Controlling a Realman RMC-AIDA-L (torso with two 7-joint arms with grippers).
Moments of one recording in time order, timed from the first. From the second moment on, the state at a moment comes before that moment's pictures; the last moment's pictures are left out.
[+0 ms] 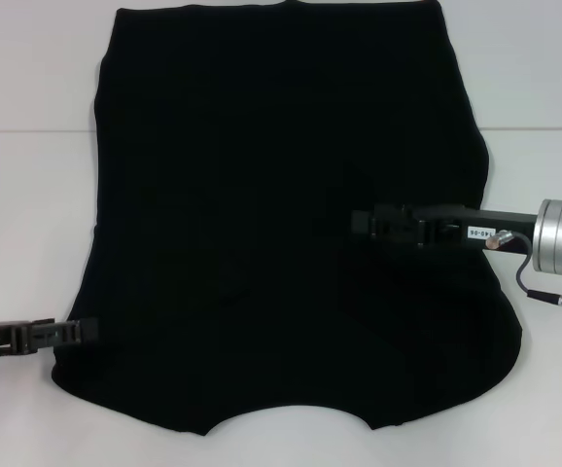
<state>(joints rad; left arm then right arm) -0.40 -2.09 0.41 0.88 2.36 1.51 -1.98 0.70 2.08 -0.75 -0.50 -1.93 -1.25 1.77</state>
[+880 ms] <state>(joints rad) -0.42 -2.09 0.46 0.88 2.44 1.51 -1.99 0.70 2.07 -0.75 -0.50 -1.93 -1.25 1.78</state>
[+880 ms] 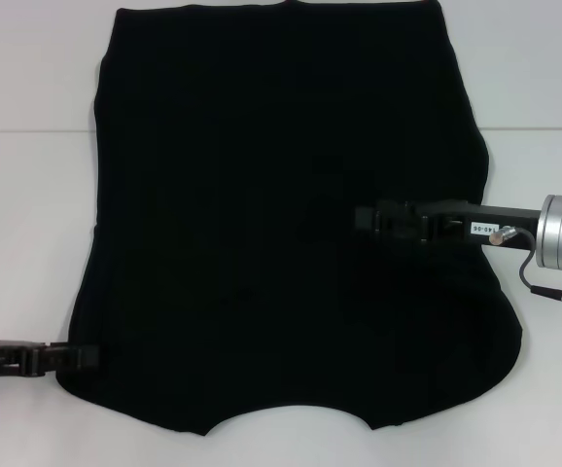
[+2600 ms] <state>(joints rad) -0.44 -2.09 0.45 0.88 2.40 1.50 -2.00 0.53 1.92 -0.75 -0.49 -2.11 -1.29 2.02</state>
